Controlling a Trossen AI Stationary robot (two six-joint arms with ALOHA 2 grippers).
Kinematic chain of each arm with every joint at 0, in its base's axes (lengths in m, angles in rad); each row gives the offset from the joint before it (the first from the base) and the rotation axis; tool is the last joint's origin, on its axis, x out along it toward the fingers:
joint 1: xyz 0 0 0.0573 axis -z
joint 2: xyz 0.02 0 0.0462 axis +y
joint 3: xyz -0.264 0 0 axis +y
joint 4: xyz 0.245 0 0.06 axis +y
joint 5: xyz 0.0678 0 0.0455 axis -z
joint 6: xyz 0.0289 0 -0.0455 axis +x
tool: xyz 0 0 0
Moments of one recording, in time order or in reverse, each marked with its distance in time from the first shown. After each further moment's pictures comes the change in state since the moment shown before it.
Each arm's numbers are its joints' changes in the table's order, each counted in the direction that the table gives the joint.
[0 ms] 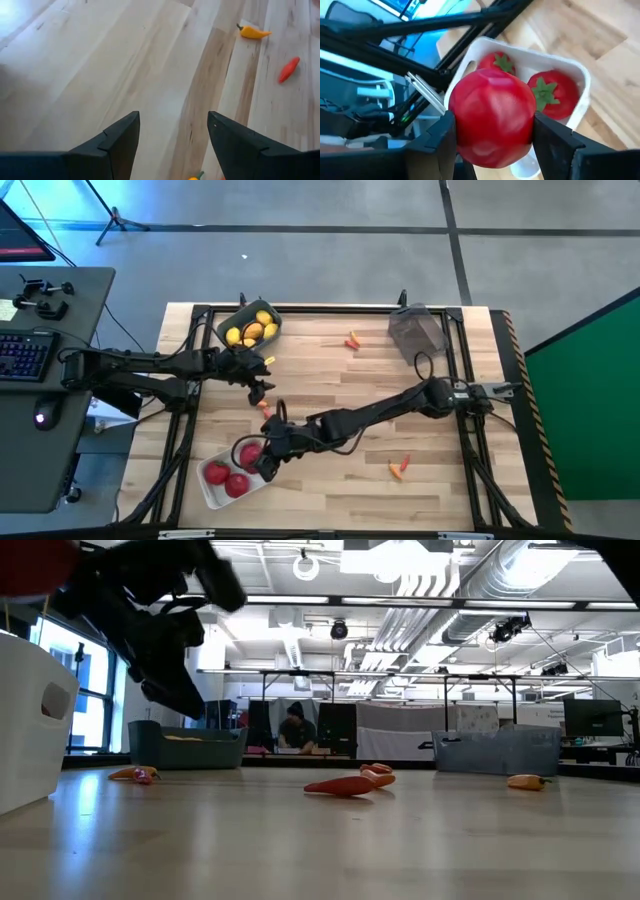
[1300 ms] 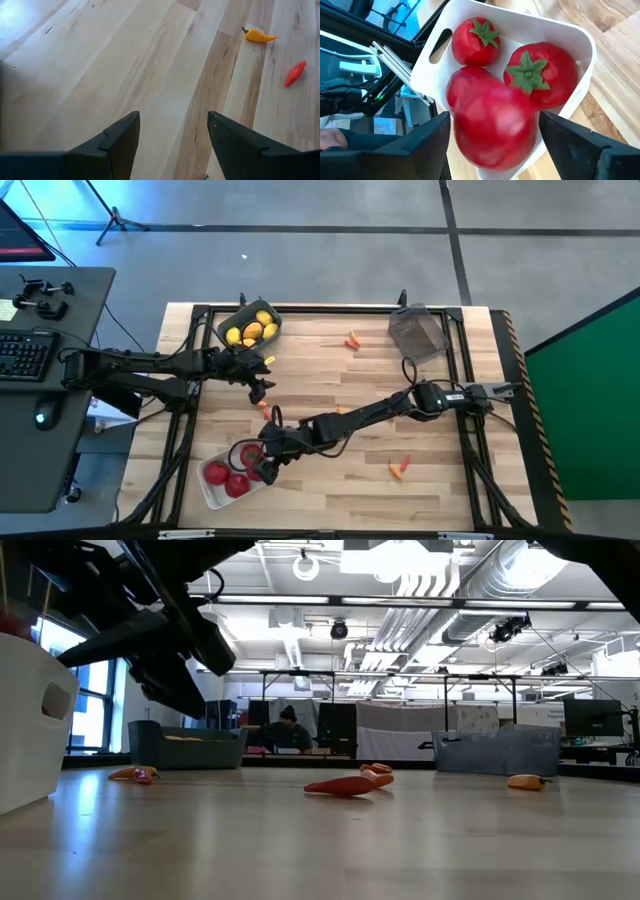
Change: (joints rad) left arm 0.000 0.000 0.000 -0.008 -0.026 0.000; right arm 0.021 0.097 0.000 -0.021 -0.096 -0.062
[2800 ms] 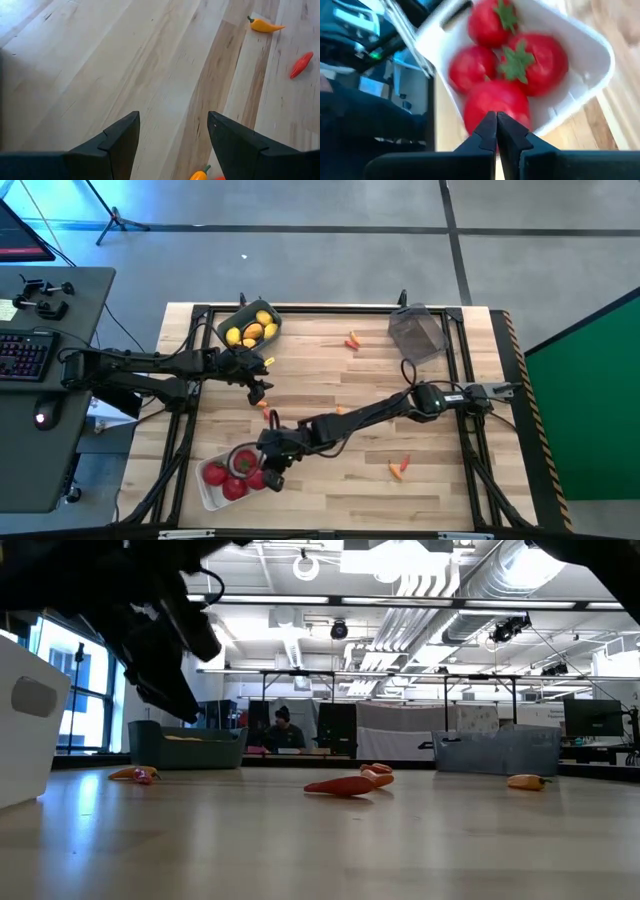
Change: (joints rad) left arm 0.000 0.000 -0.001 0.042 0.000 -0.009; right arm -0.001 0.019 -0.051 0.058 -0.069 -0.251
